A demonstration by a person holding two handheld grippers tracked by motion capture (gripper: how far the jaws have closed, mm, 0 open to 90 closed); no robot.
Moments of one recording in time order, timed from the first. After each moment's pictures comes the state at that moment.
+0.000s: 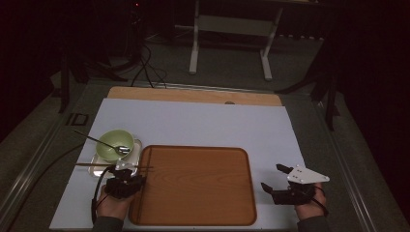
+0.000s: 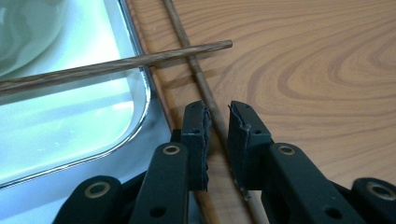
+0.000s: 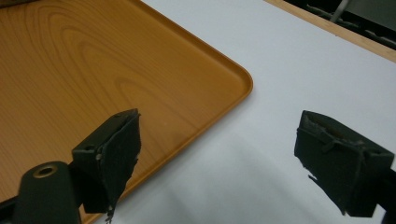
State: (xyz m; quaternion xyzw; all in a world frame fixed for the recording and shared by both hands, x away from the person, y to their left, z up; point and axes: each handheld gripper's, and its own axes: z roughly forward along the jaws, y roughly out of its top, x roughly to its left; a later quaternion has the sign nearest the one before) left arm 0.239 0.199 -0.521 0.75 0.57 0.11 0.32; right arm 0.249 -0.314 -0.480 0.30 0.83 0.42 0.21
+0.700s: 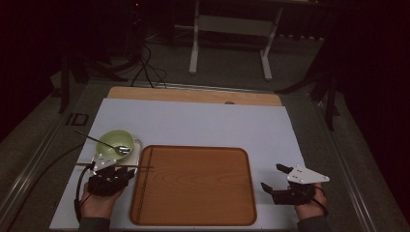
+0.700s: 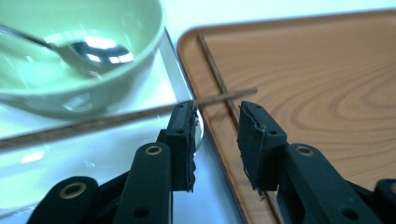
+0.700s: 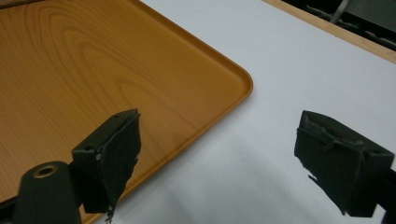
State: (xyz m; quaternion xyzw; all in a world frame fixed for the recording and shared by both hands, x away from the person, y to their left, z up) left arm 0.228 0.233 -0.494 0.72 0.56 0.17 0.38; right arm 0.249 -0.314 -0.480 0.30 0.83 0.42 0.21
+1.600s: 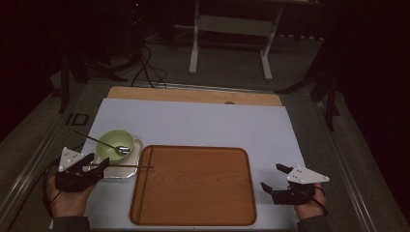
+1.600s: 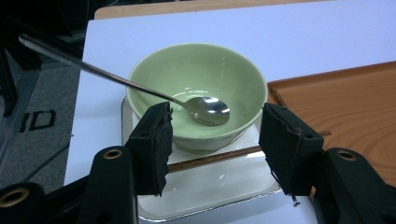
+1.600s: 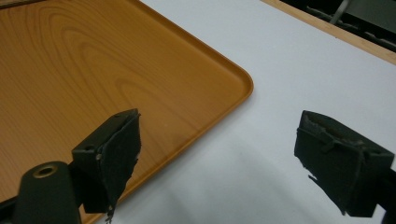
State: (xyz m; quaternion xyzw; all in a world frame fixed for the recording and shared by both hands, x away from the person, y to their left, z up) left arm 0.221 0.289 -0.469 0.68 0.56 0.28 0.38; right arm 0.249 -0.314 -0.480 0.29 0.83 0.42 0.22
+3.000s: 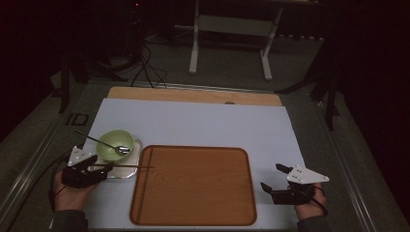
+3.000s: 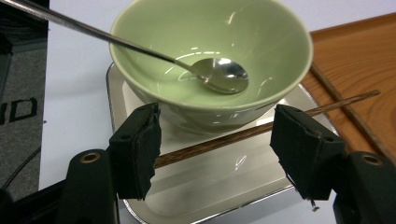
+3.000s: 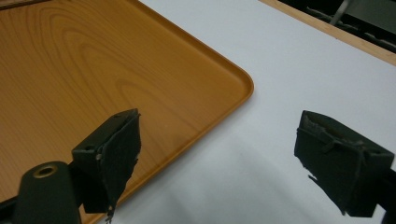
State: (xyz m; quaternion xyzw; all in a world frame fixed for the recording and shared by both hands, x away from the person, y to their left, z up) left arm 0.249 0.304 -0.509 0.73 0.54 0.24 0.35; right arm 0.249 -0.313 -0.480 0.29 0.83 0.42 0.22
